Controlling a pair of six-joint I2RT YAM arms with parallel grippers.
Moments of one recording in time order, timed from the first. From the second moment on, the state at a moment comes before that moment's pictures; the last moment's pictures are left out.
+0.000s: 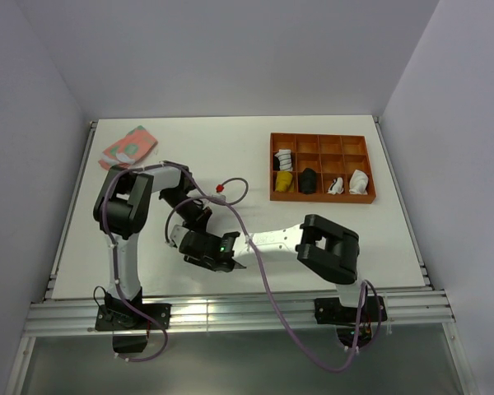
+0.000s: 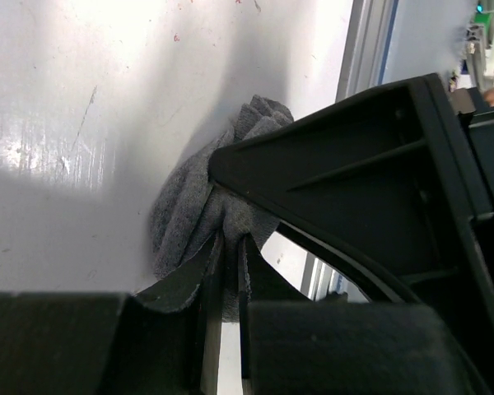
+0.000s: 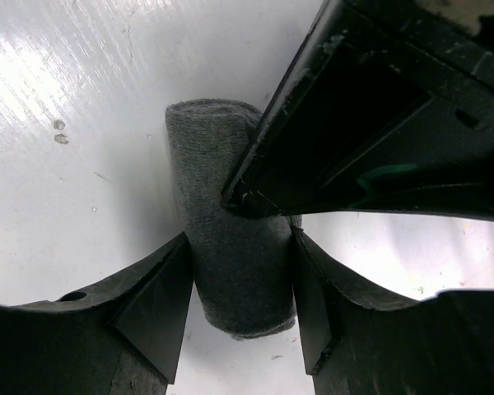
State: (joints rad) left arm -0.34 2.09 1.29 -1.22 0.90 0.97; right arm 1.28 1.94 1.23 -0.29 0.37 -0.07
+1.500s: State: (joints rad) left arm -0.08 1.89 1.47 -1.02 0.94 0.53; right arm 1.09 1.90 1.18 -0.23 0.07 0.24
